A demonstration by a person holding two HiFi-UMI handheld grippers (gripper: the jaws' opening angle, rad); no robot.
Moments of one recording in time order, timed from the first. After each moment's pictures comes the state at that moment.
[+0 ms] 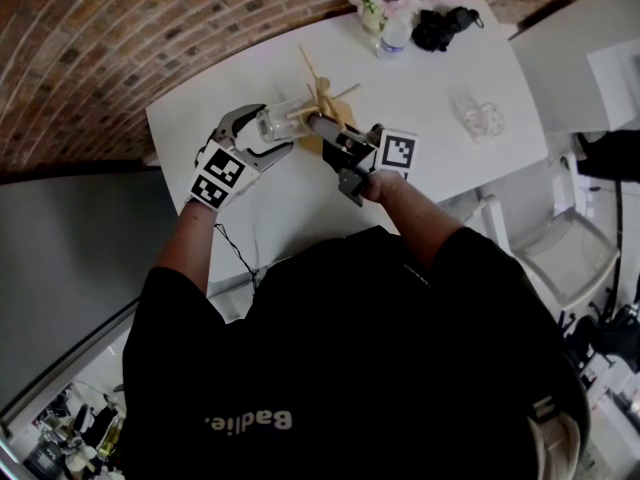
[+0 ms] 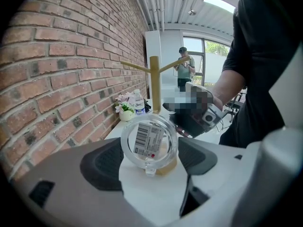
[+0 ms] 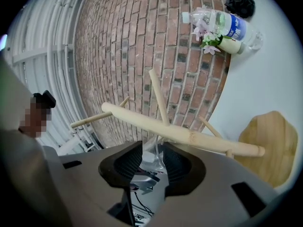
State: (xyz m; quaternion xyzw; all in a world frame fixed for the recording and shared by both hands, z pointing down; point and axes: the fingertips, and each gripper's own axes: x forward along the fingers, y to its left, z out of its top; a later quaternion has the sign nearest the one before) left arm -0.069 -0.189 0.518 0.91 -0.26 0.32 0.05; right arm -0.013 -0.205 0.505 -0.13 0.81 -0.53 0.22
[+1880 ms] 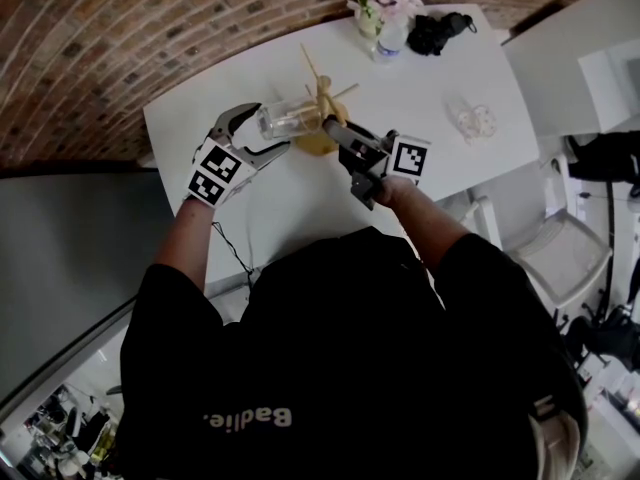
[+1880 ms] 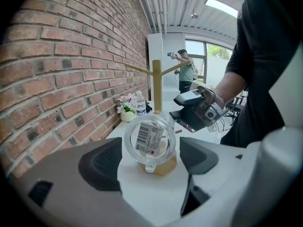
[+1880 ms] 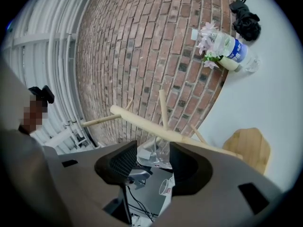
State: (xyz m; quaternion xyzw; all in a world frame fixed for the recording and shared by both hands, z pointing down) left arm -0.074 -0.189 0.516 0.91 -0.26 0.30 0.06; right arm 0.020 -0.195 0.507 -0.18 0.82 -0.51 0.19
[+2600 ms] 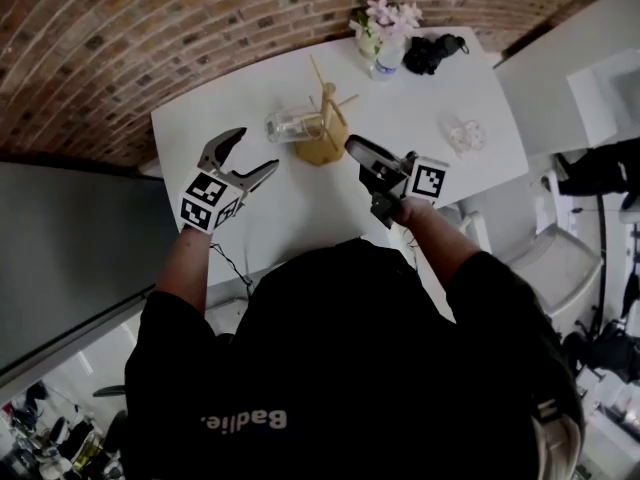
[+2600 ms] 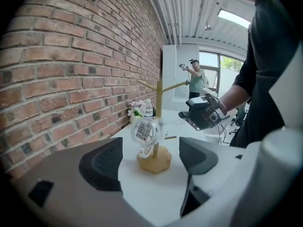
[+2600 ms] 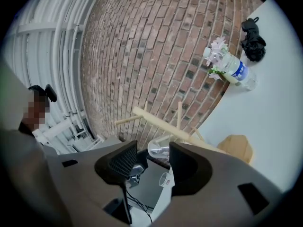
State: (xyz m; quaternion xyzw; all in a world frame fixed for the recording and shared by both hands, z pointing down) left arm -0.109 -0.151 0.483 0.91 -0.34 0.24 0.10; right arm 0.055 -0.160 0.479 -0.19 0.84 -0.48 0.16
